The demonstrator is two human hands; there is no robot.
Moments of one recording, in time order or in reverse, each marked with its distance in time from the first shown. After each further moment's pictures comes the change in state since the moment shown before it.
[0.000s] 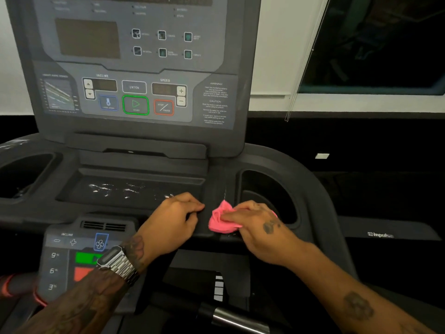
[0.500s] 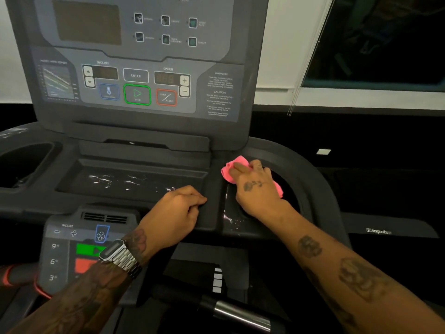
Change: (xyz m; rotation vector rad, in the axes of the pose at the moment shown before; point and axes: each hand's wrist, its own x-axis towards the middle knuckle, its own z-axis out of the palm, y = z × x) left_hand -0.001 -0.002 0.000 0.016 -0.016 0.042; right_hand 0.072 0.004 -0.013 -0.497 -0.023 0.226
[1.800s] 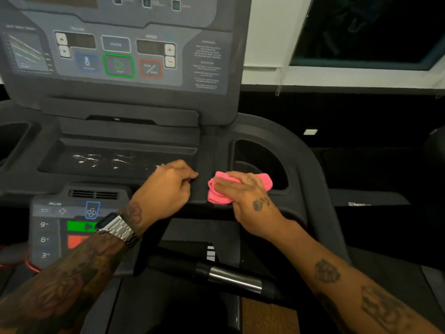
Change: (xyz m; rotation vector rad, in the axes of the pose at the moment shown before) left_hand 0.004 0.000 0.006 0.002 0.067 0.004; right_hand -0.075 -0.008 0.050 0.422 0.335 -0.272
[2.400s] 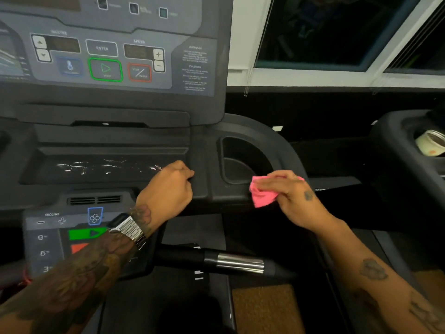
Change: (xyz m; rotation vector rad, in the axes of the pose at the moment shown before) left_hand -0.008 -0.001 -0.002 -0.005 -0.031 0.075; right_hand -0.063 -0.003 -0.076 0.058 0.044 0.362
